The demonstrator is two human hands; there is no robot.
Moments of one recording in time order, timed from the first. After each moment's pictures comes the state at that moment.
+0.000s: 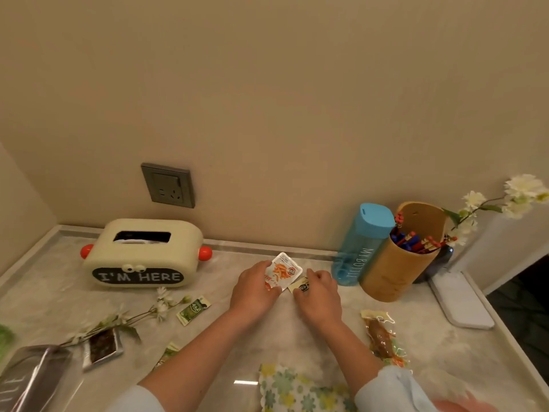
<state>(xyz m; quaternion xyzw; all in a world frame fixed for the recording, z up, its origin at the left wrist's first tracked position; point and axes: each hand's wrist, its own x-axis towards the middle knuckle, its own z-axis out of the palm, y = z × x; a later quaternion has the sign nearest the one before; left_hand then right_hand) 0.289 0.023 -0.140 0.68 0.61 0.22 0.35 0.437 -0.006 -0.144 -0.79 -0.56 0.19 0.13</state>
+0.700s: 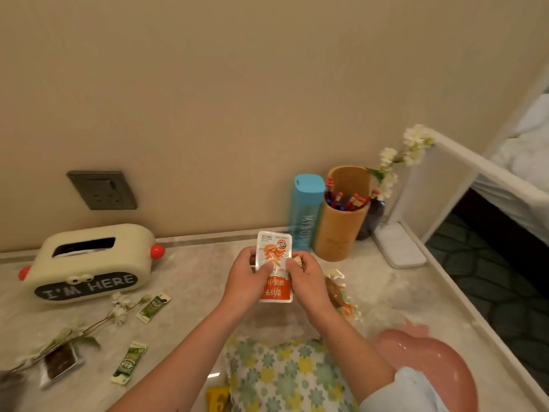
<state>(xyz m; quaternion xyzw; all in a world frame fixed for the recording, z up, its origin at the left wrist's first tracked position) 0.347 -0.037 -0.093 0.57 0.54 0.34 0.52 0.464 -0.074 -0.111 -0.69 -0.32 0.38 0.53</state>
